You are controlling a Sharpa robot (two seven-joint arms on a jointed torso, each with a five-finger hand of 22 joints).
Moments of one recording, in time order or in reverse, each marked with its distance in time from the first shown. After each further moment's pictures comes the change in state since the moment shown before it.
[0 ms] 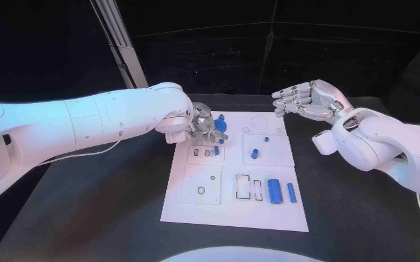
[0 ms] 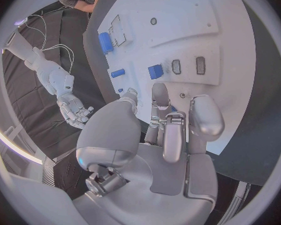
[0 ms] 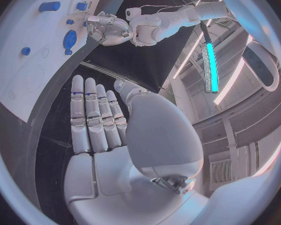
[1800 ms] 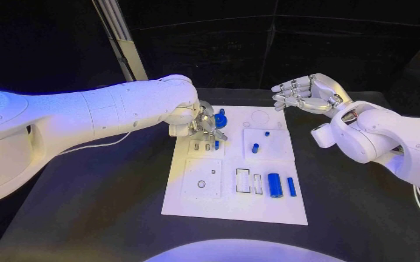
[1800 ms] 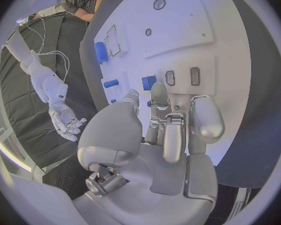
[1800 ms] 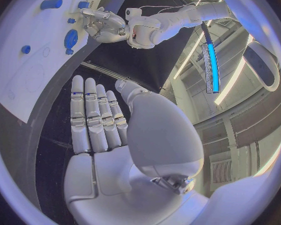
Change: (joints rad) left arm -0.012 0.080 0.000 -0.104 0.010 0.151 -0.057; left_hand 0.024 0.024 -0.015 -0.001 0.000 0.000 -0.007 0.023 0.026 0.009 -0.002 0.010 0.008 -0.004 -0.003 0.004 0.000 -0.009 0.003 -0.003 0.013 0.022; right arm 0.000 0.022 0.000 -0.032 -0.002 0.012 0.000; right_hand -0.021 0.000 0.000 0.000 0.004 -0.006 0.001 0.000 0.000 -0.004 0.004 0.000 0.000 0.000 0.000 0.000 -0.011 0.000 0.000 0.000 -0.008 -0.008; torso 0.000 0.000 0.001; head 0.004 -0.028
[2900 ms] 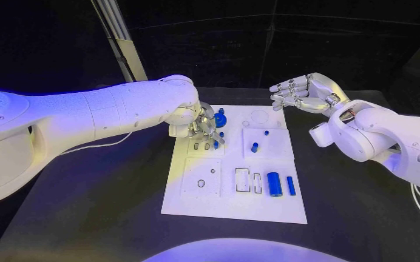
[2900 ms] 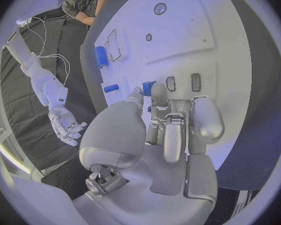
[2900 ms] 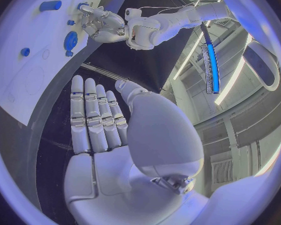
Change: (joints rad) left arm -0.005 0.009 0.000 -0.003 0.000 0.033 -0.005; left_hand 0.089 0.013 0.019 -0.042 0.000 -0.015 -0.007 0.016 0.029 0.000 0.000 0.004 0.007 0.000 0.000 0.000 0.000 0.000 0.000 0.000 0.004 0.006; right arm 0.000 0.008 0.000 -0.007 -0.004 0.014 -0.003; right_hand 0.000 0.000 -0.003 -0.003 0.006 -0.004 0.004 0.000 0.000 -0.004 0.004 -0.004 0.000 -0.004 0.004 -0.003 -0.006 0.000 0.004 0.004 -0.005 -0.004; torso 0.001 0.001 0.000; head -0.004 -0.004
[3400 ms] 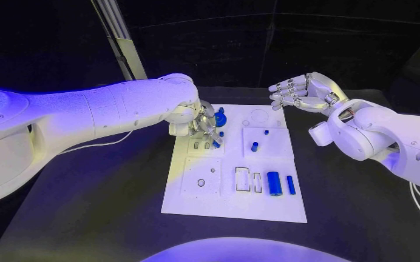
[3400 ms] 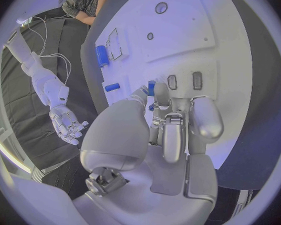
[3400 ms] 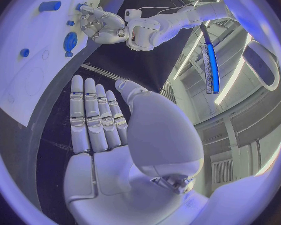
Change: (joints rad) left arm 0.001 0.002 0.003 -0.004 0.002 0.000 0.007; left_hand 0.173 0.014 0.163 -0.034 0.126 -0.053 0.005 -0.048 -0.009 -0.025 -0.005 -0.036 -0.016 0.000 -0.011 0.000 0.000 0.000 -0.006 -0.005 0.000 -0.001; right arm 0.000 0.005 0.000 -0.005 -0.002 0.006 -0.002; right_hand -0.004 -0.004 0.000 0.000 0.000 0.000 0.000 0.000 0.000 0.000 0.000 0.000 0.000 0.000 0.000 0.000 -0.002 0.000 0.000 0.000 0.000 -0.001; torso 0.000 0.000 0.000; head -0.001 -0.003
